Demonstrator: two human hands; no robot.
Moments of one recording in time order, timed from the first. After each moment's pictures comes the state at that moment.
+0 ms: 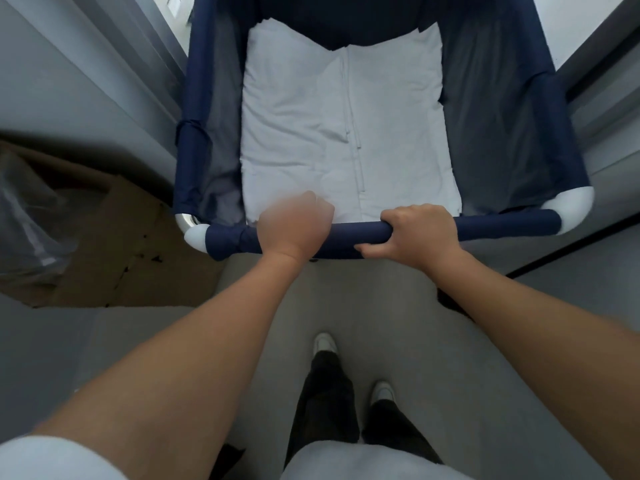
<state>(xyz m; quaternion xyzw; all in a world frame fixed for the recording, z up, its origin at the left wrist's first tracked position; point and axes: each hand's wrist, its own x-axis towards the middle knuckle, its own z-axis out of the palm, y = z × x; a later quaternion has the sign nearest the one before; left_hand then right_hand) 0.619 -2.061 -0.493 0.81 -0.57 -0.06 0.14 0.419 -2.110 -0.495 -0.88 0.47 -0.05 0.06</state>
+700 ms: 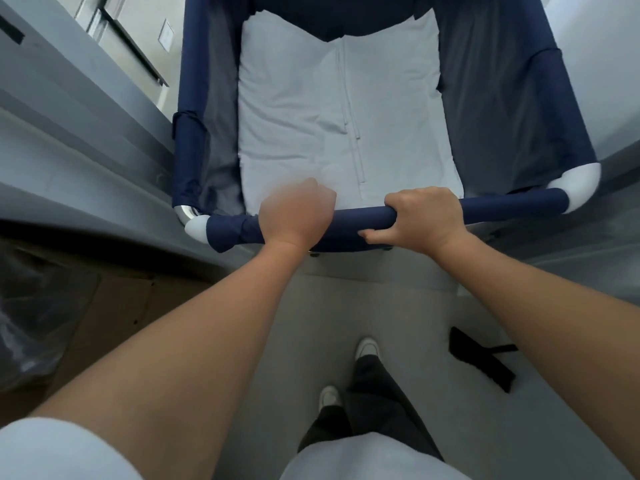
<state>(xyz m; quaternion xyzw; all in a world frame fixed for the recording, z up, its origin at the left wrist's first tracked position) 0.685 -2.290 -0.487 0.82 -0.56 -0.07 0.12 0.486 -2.347 -0.501 -0.89 0.46 -0.07 0.04</state>
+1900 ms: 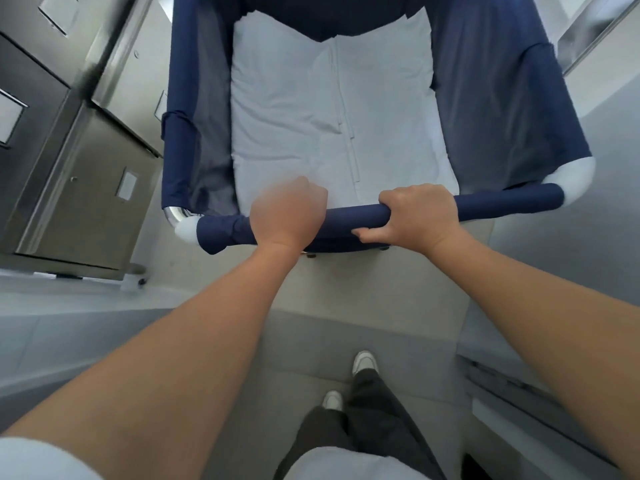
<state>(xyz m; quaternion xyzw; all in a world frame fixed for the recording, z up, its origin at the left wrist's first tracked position) 0.820 -2.687 -0.488 0.83 -0.53 -0.06 0.14 0.625 -2.756 -0.500 -0.90 0.44 -0.06 0.05</state>
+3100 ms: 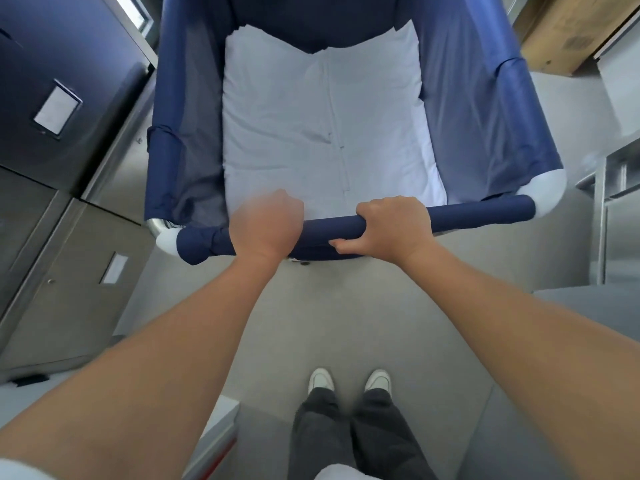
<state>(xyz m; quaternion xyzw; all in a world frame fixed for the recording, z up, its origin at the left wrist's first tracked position) 0.965 -3.060 -0.498 0.87 -0.48 -0.01 0.14 0.783 -3.152 -0.489 -0.92 0.38 0.02 0.08</state>
